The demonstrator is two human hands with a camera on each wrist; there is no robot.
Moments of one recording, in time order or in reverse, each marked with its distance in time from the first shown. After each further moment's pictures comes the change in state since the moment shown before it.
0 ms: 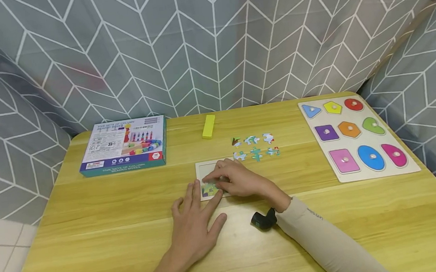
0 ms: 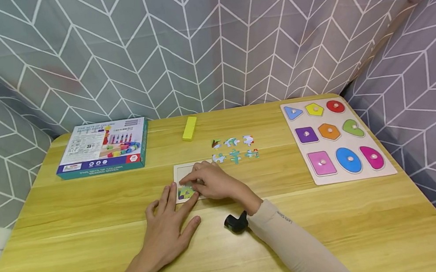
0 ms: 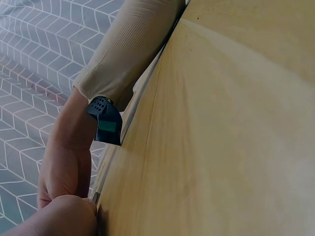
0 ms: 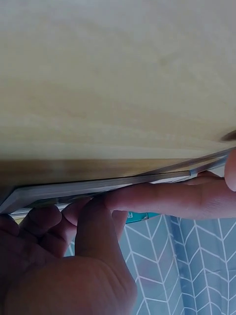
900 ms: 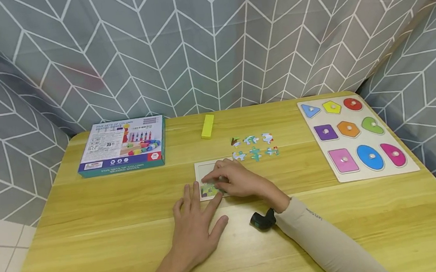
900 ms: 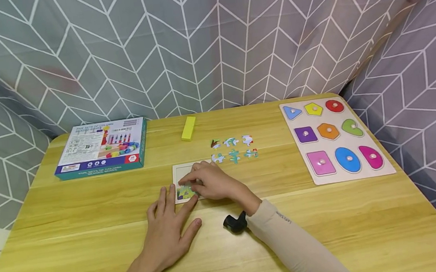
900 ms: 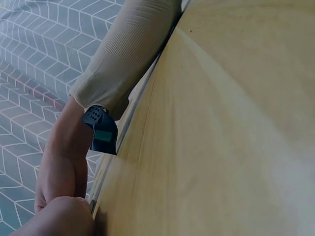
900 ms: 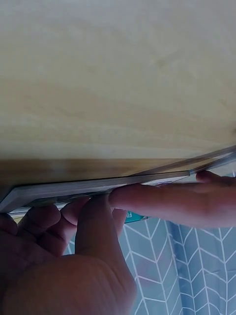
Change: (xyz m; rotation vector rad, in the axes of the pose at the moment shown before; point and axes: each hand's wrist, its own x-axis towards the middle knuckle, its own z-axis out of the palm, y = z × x) left_hand -0.003 0.004 0.001 0.004 0.014 0.024; right_hand 0.002 0.002 0.003 -0.025 0.002 -0.008
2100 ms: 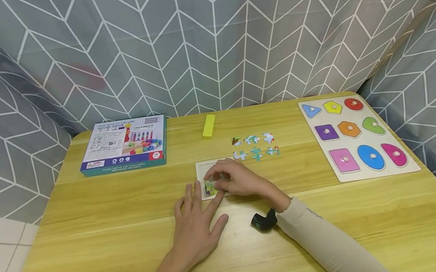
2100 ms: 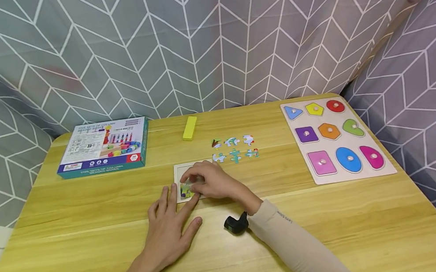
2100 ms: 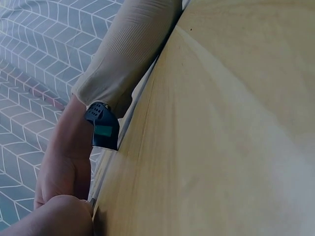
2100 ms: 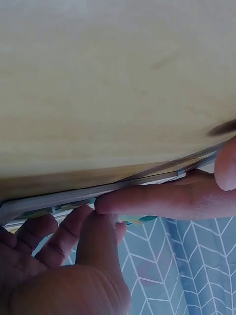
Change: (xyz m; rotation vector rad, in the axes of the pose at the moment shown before) left_hand 0.000 0.000 0.001 -0.010 0.031 -0.005; right_hand -0.002 0.003 0.005 0.171 0.095 -0.004
